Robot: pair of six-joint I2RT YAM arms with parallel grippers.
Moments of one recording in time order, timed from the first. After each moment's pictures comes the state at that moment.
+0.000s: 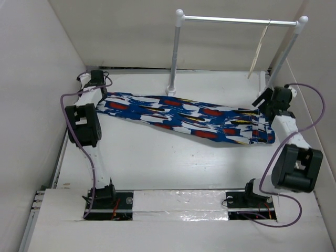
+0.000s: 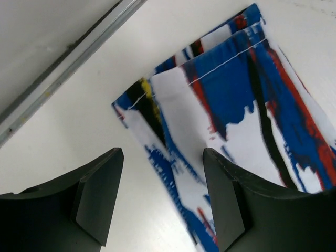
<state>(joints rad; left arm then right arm) 0.11 2.14 1.67 -0.51 -0.60 -0.52 -0.25 1.46 1.04 -0.19 0.14 0.48</state>
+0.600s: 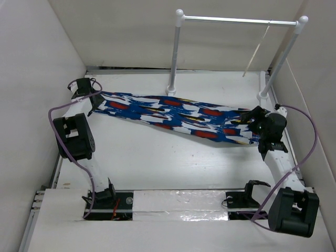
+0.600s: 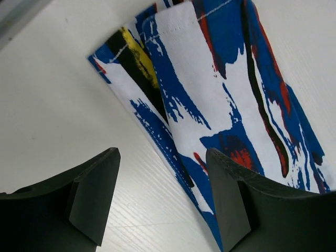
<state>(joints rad) 0.22 1.85 1.33 -0.35 -0.21 -0.61 -0.19 1.00 0.52 0.09 -0.10 0.55</state>
